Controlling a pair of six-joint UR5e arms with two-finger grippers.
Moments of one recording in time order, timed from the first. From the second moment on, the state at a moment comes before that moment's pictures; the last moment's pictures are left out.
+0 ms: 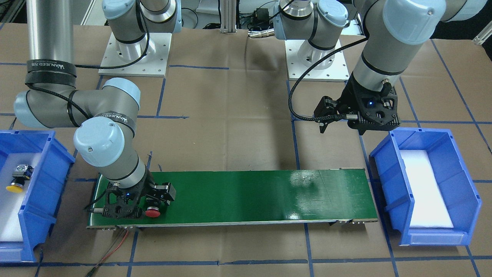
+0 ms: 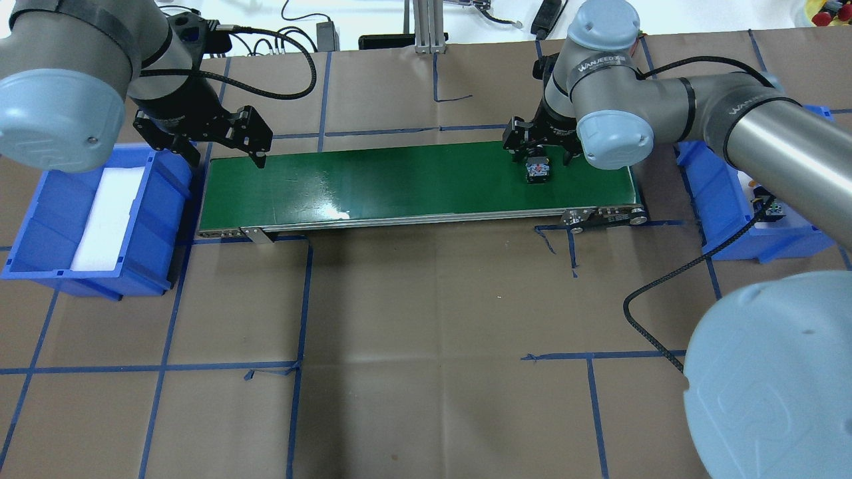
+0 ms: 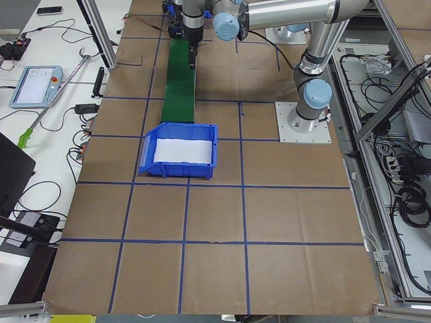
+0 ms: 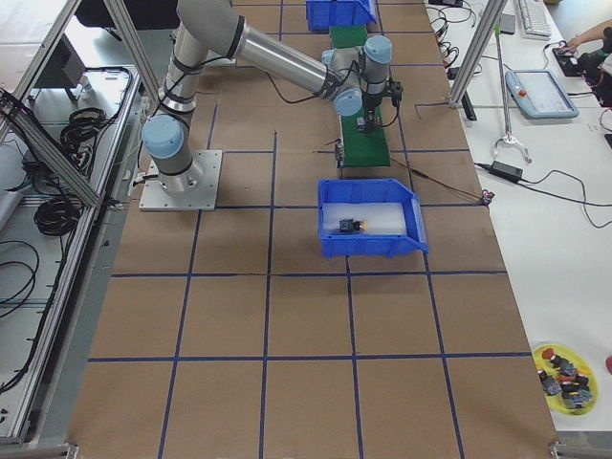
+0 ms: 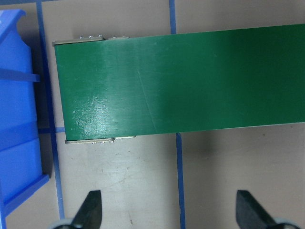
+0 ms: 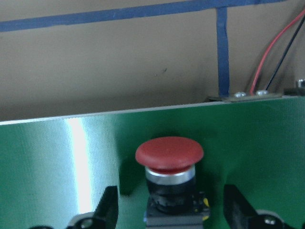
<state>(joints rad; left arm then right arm) -1.52 -1.65 -1.64 -1.38 1.58 0.11 1.62 -1.08 1.62 -2.17 -1.50 0.12</state>
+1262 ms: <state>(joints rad) -1.50 -1.65 -1.67 -1.38 1.59 0.17 1.25 -1.19 1.33 -1.80 -1.62 -0.32</state>
